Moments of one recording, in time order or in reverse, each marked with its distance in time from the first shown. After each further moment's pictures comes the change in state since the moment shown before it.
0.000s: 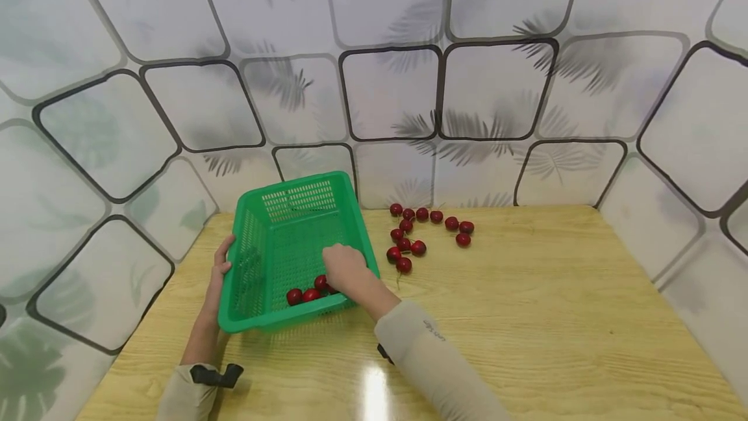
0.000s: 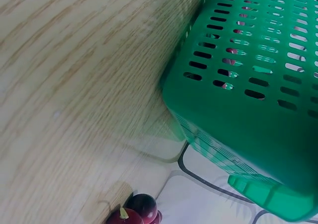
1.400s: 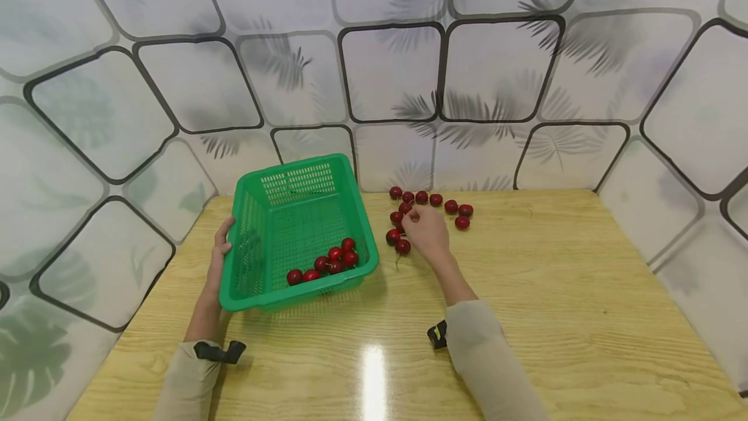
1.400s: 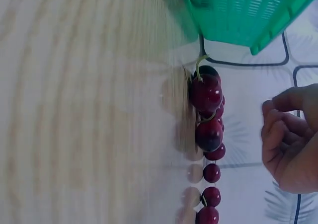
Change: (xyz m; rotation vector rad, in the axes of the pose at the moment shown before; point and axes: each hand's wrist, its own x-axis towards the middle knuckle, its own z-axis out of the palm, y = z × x) left_hand 0.002 0.000 0.000 -0.046 -0.004 -0.010; right_hand -0.052 0.130 -0.021 0.529 0.427 0.336
